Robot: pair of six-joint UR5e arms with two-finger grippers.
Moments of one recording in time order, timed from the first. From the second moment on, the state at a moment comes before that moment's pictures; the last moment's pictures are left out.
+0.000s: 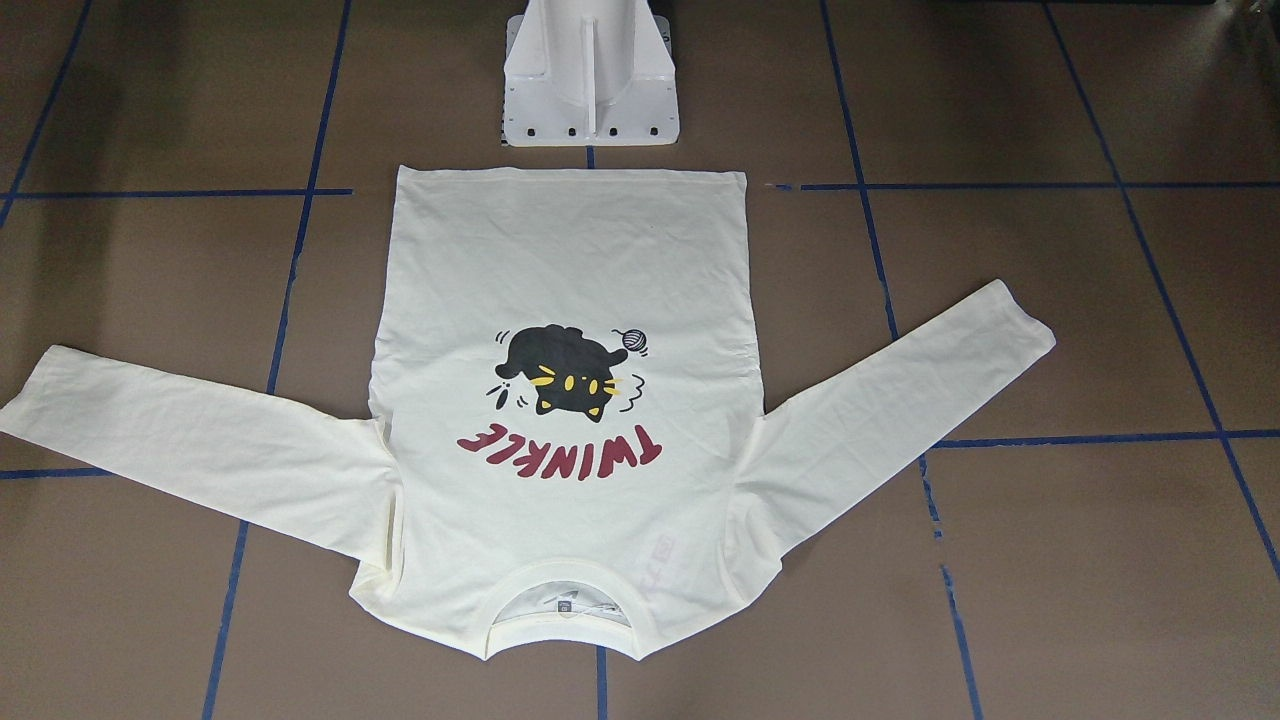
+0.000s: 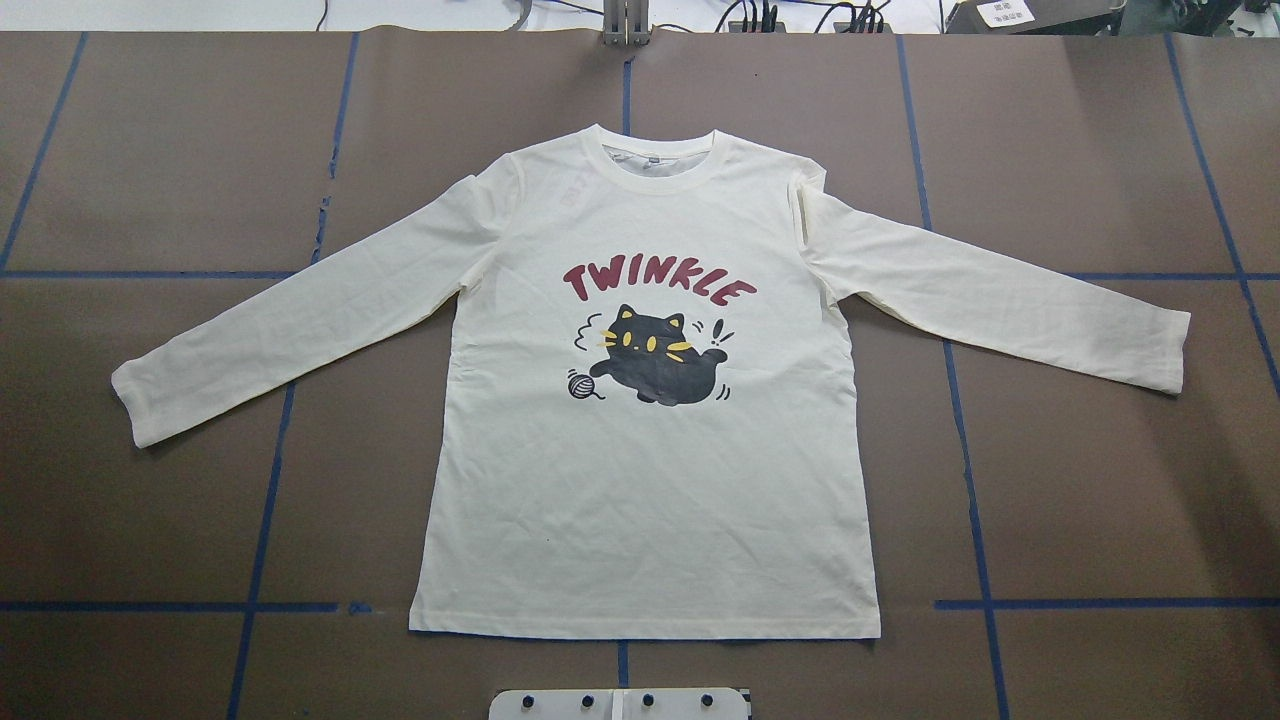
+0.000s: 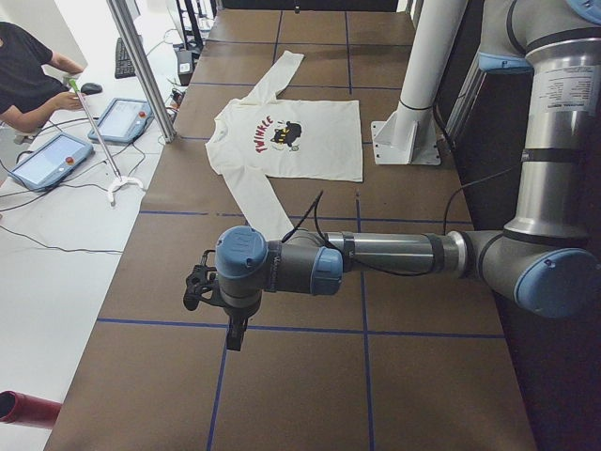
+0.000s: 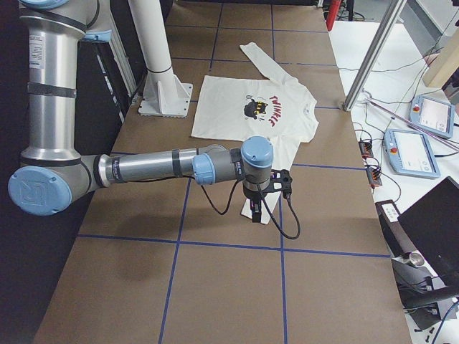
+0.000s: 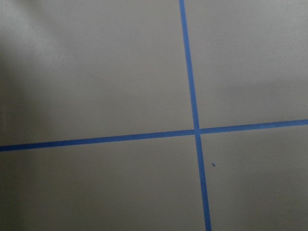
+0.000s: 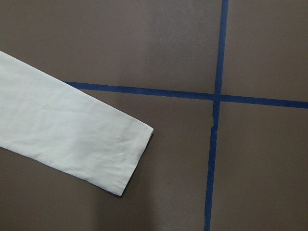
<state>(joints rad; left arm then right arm) -1.69 -1.59 -1.57 -1.66 -2.36 0.09 1.46 -1.66 1.81 -1.52 2.35 0.16</state>
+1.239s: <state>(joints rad) -1.57 -1.51 -1.70 -1.76 -2.50 0.09 1.23 -1.54 1.51 -1.17 2.35 0.33</state>
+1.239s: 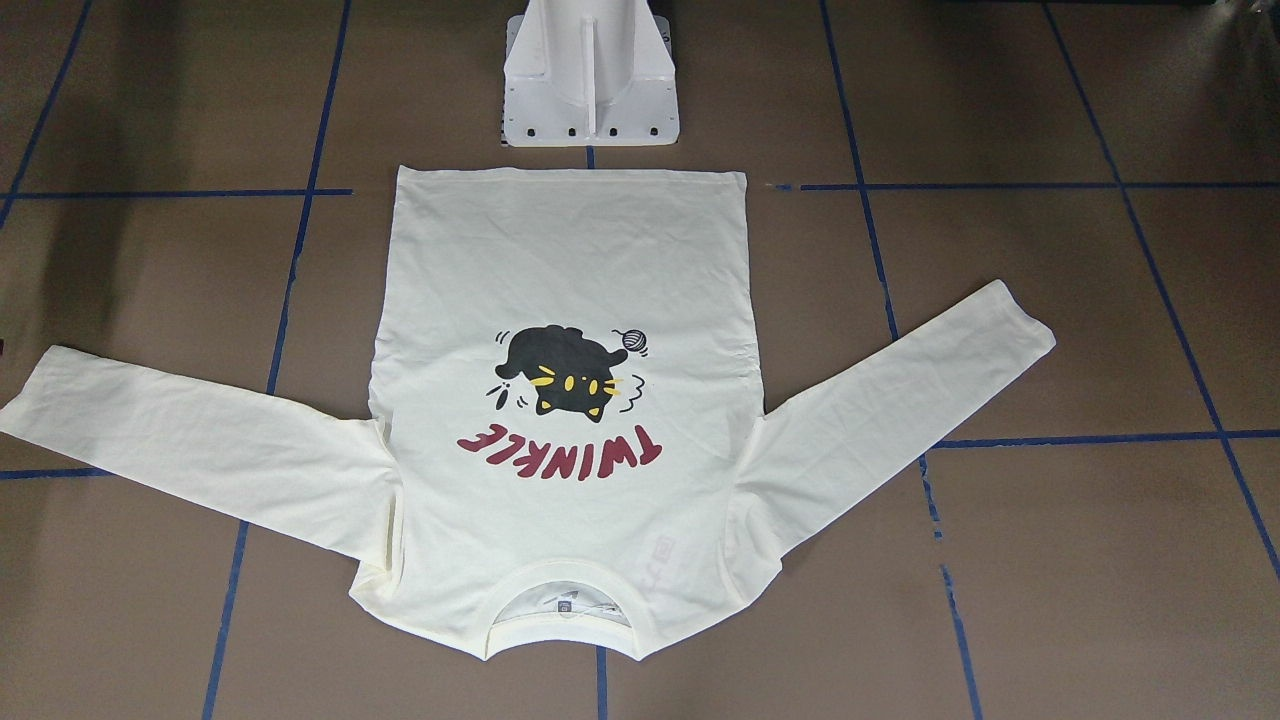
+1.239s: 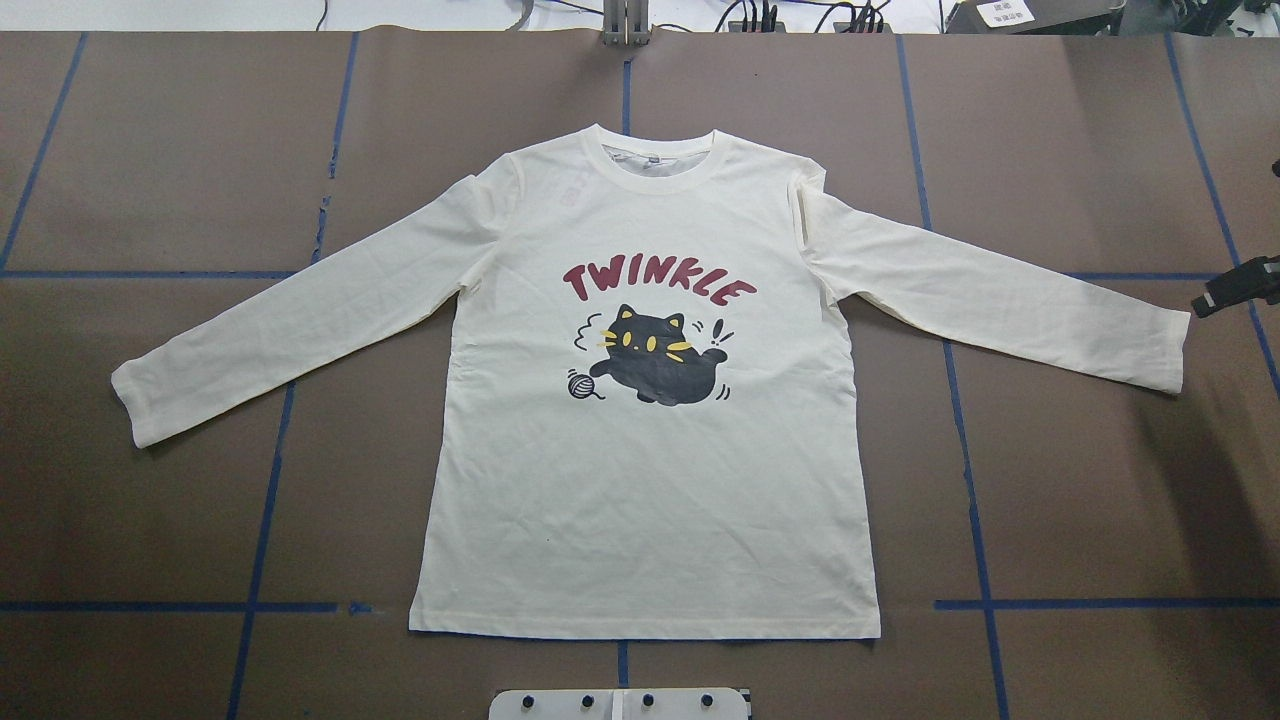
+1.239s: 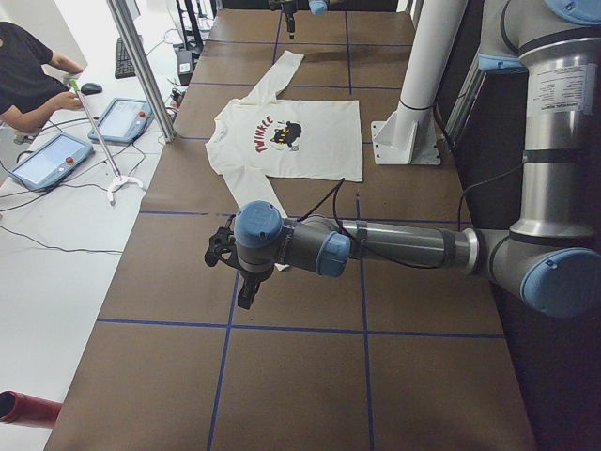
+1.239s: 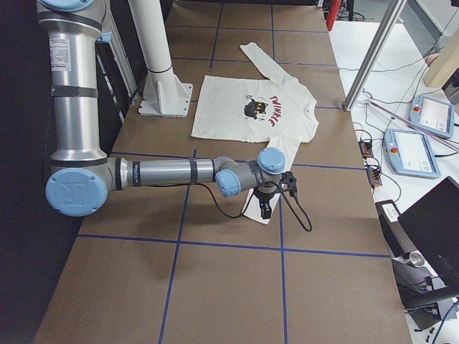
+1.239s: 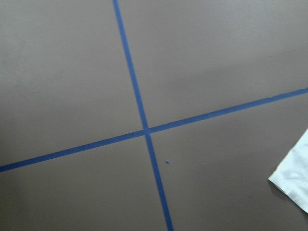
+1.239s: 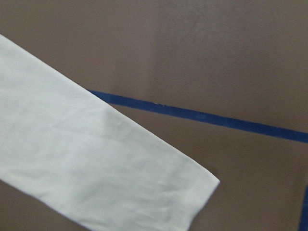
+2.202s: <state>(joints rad) -1.53 -1.51 -1.71 -1.80 -2.55 0.00 1.15 -1.48 1.35 -0.96 2.23 0.61</state>
